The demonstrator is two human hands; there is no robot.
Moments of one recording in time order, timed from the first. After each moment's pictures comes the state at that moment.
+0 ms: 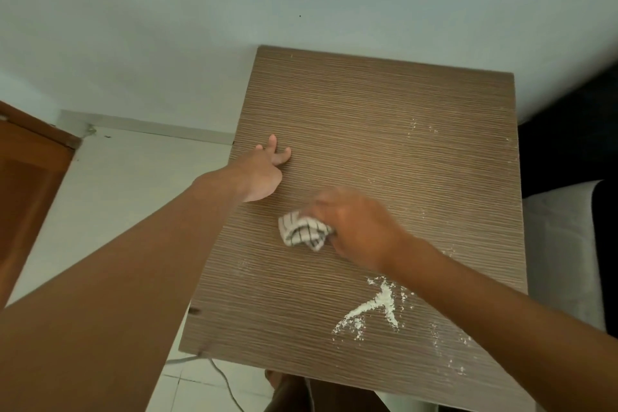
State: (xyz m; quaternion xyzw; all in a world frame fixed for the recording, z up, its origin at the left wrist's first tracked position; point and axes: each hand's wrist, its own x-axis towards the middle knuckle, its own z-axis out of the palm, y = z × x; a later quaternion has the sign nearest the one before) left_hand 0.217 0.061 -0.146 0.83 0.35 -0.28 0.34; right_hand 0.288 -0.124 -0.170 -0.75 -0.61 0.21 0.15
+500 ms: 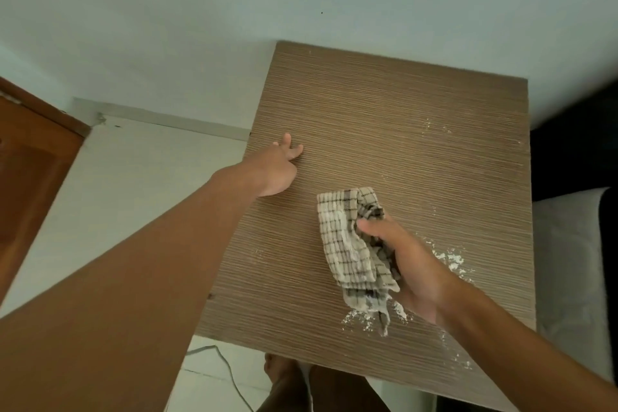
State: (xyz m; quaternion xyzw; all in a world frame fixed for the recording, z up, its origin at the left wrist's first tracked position) left_hand 0.202 0.056 -0.137 0.82 0.33 -0.27 0.38; right_hand 0.256 -0.169 -0.125 -0.52 0.03 0.64 0.56
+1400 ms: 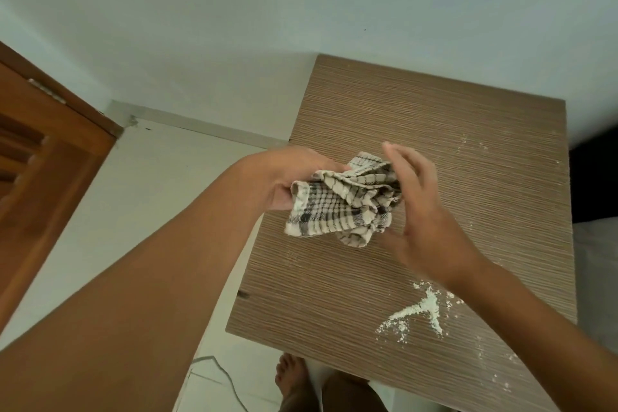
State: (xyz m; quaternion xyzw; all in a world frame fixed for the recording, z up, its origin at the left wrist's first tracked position) left_hand 0.182 0.064 -0.083 0.50 0.39 -0.24 0.74; right_hand 0.266 -0.130 -0.122 -0.78 -0.50 0.20 0.31
